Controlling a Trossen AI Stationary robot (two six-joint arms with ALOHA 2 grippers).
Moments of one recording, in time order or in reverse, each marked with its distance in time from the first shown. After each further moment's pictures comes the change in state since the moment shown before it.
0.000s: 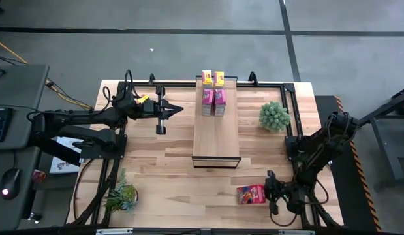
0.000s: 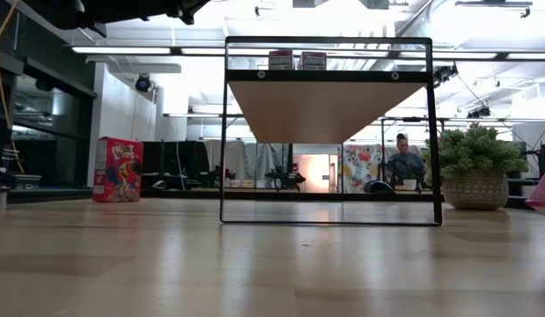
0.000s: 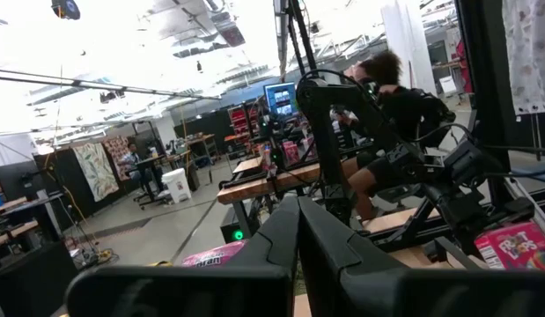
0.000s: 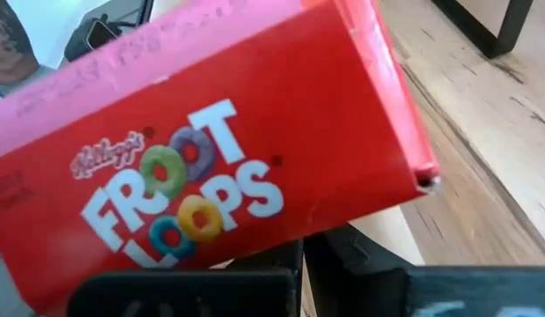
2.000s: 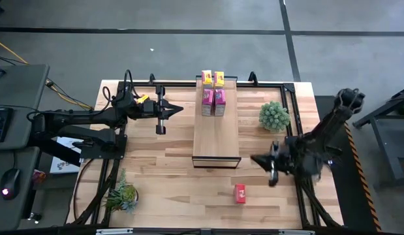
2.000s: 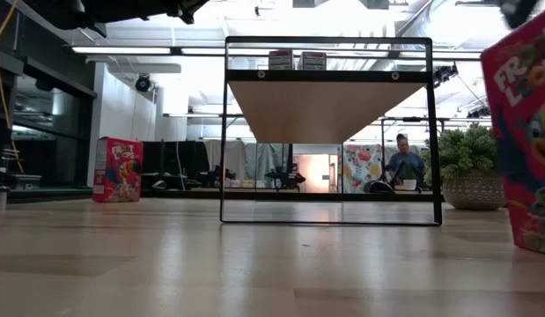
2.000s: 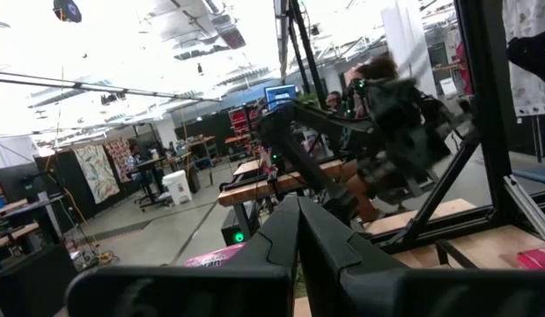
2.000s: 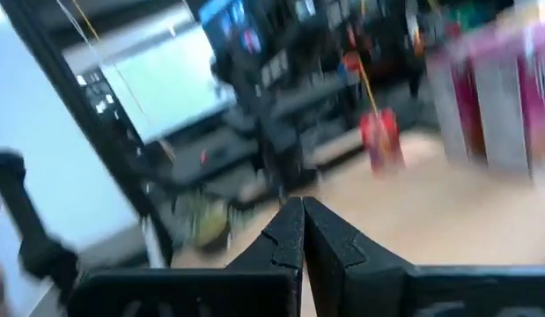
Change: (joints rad) left arm 0.000 0.000 0.000 0.008 0.000 -0.001; right arm -0.240 -0.546 0.011 0.347 0.355 -0.767
